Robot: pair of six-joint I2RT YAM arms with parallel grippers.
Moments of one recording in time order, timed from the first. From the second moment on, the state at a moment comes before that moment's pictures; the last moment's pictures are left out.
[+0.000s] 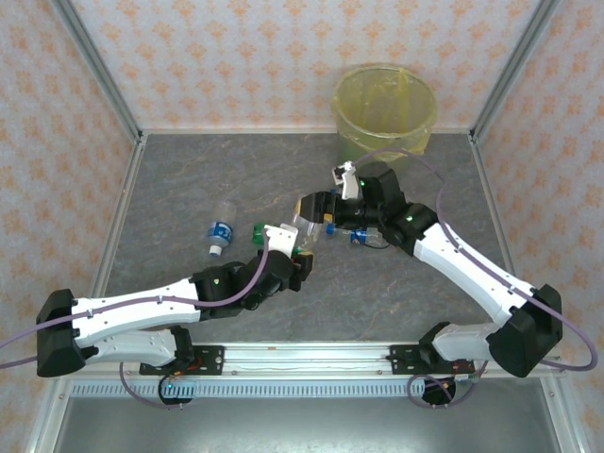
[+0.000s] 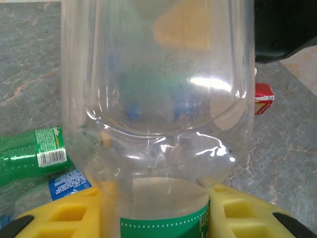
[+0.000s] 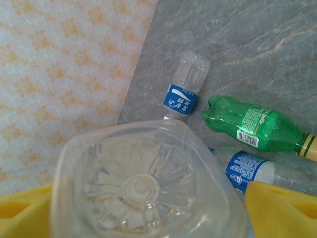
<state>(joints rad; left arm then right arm) -1.14 1.11 0.82 -0.30 -0.52 -0.58 0.63 1.28 1.12 -0.38 -0.47 0.72</state>
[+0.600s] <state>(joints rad) -1.13 1.11 0.85 -0.30 -0.51 -0.56 0.63 1.29 1.13 -0.39 -0.44 0.70</state>
